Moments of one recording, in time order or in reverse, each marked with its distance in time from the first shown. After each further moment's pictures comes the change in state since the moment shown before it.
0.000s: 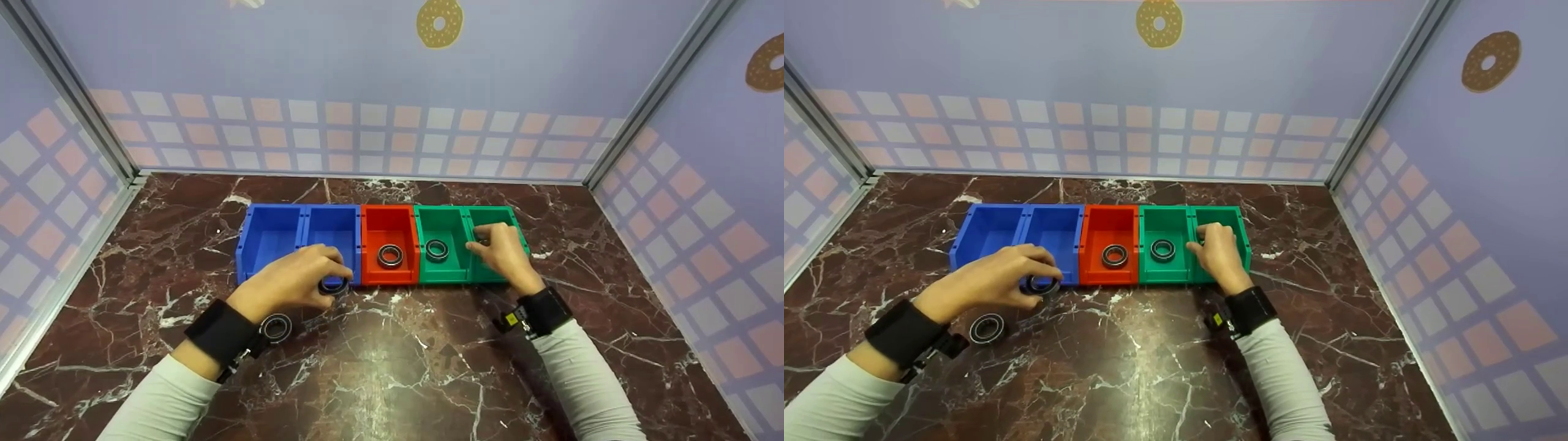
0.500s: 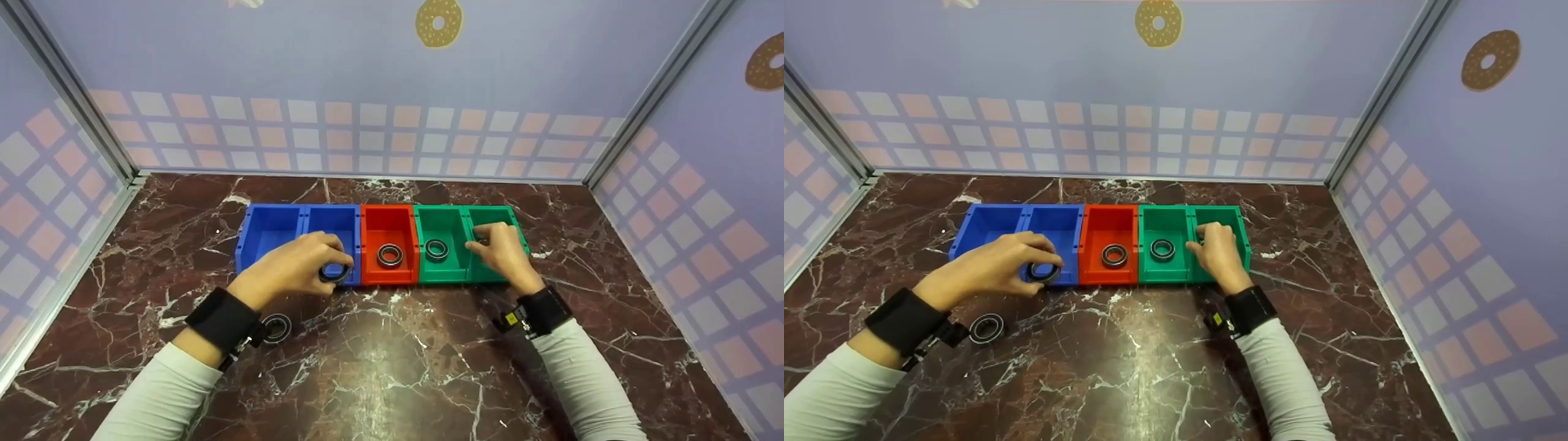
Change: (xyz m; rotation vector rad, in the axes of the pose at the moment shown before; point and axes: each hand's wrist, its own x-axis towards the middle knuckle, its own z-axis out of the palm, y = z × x) left_hand 0.012 -0.008 -0.011 0.026 0.052 0.053; right_hand 0.000 0.001 0.000 -0.003 -0.002 -0.008
